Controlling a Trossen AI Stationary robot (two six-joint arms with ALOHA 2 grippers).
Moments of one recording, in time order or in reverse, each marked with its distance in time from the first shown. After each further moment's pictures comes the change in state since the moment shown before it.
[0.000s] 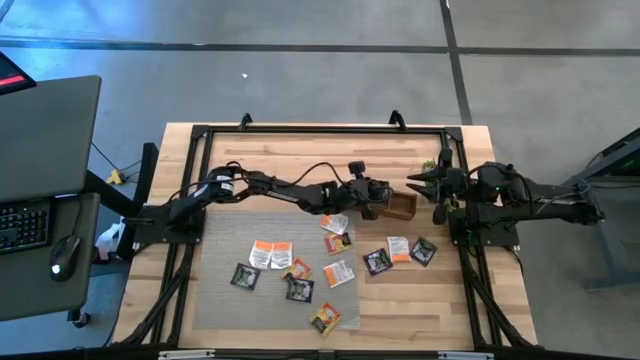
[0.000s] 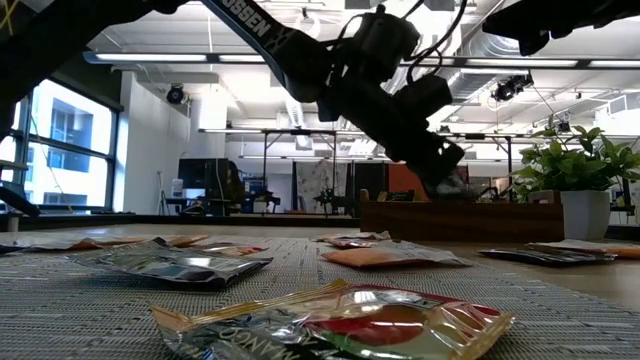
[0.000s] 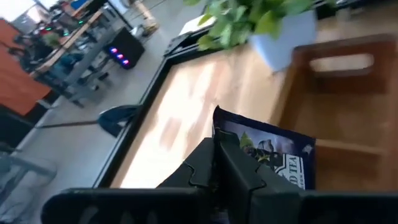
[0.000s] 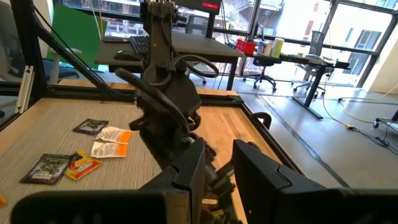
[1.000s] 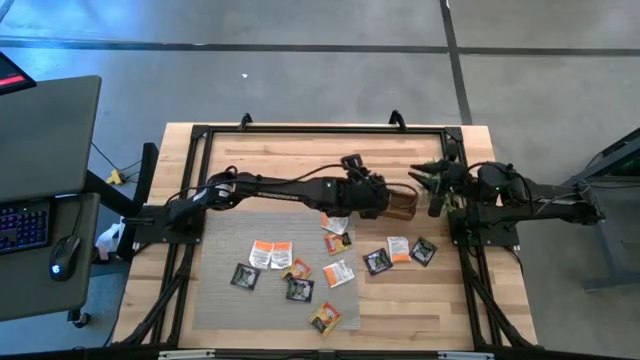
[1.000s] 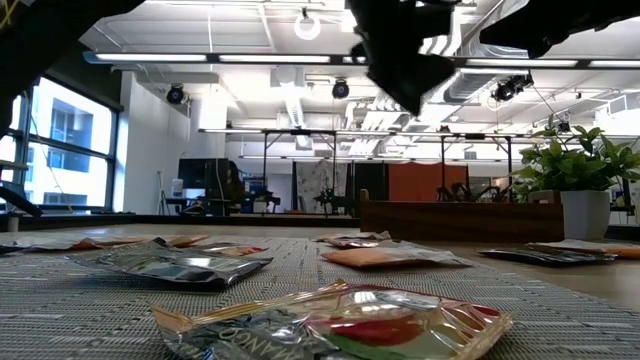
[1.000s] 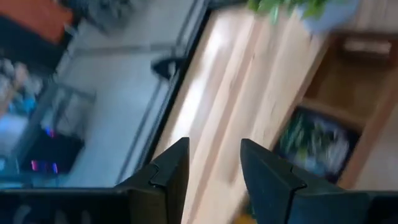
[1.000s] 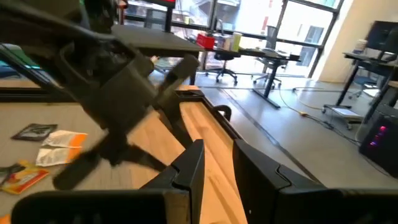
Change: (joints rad) left arm -0.092 -0.004 0.581 -1.084 -0.267 -0.355; right arm 0.000 0.000 0.000 0.000 0.181 0.000
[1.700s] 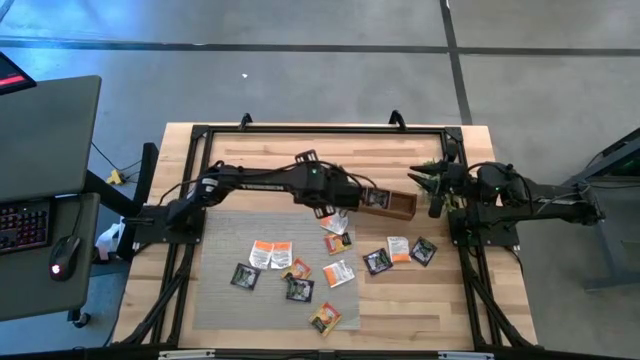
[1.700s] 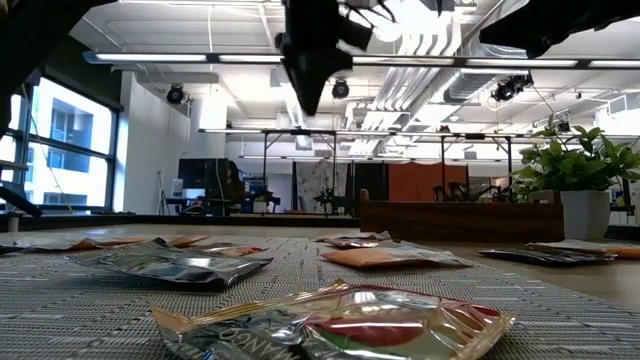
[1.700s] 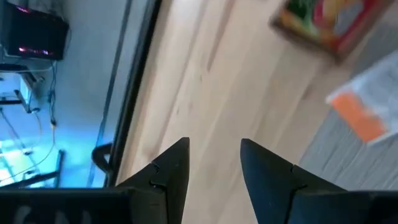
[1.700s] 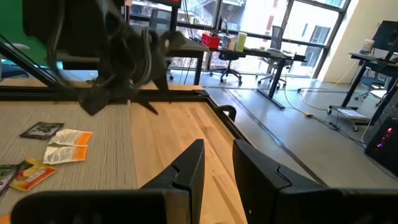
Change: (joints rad) left arm 0.002 -0.094 0.009 -0.770 0.140 -0.418; right arm 0.000 0.004 0.000 -0.002 -0.020 0.000
